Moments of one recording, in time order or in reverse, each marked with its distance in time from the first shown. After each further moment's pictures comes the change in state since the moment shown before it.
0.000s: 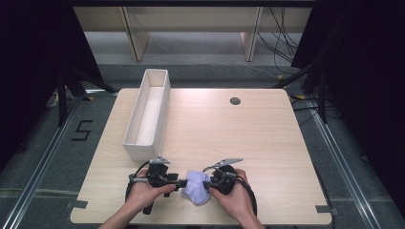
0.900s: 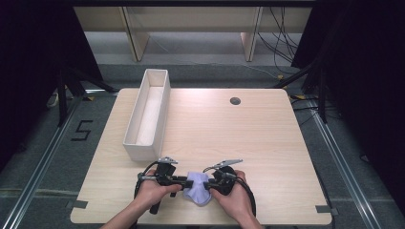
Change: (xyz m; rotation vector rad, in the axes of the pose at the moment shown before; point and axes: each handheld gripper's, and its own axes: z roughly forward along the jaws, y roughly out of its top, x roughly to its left) left arm -0.006 0.003 0.019 0.063 -0.038 0.008; right arm -0.002 -0.005 0.006 0.027 0.023 0.069
